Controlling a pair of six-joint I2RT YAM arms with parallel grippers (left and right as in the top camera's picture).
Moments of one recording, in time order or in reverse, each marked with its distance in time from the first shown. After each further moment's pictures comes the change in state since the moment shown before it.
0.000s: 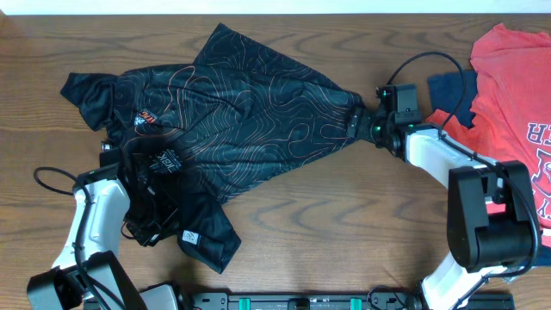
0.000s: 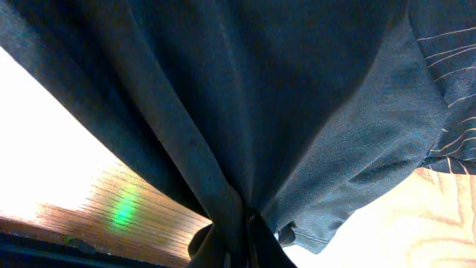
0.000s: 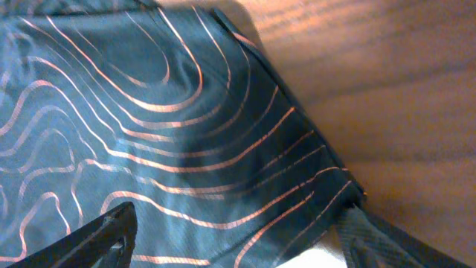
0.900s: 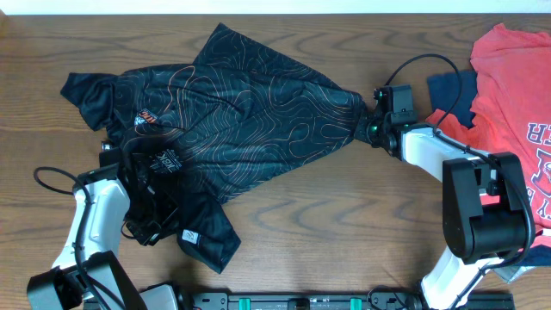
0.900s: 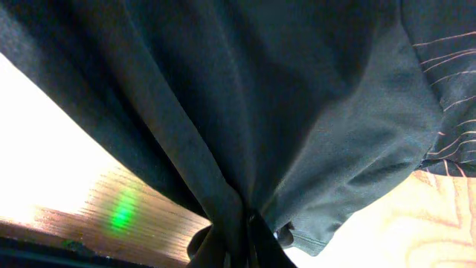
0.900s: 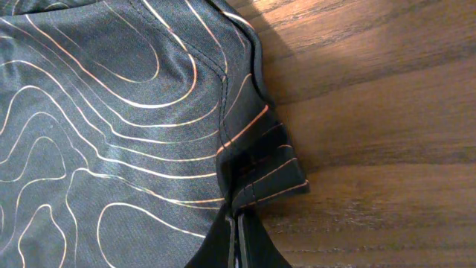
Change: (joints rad) left arm 0.000 0.000 0.000 0.013 0.000 0.000; right arm 0.002 0.040 0.003 0.022 -0.016 0.053
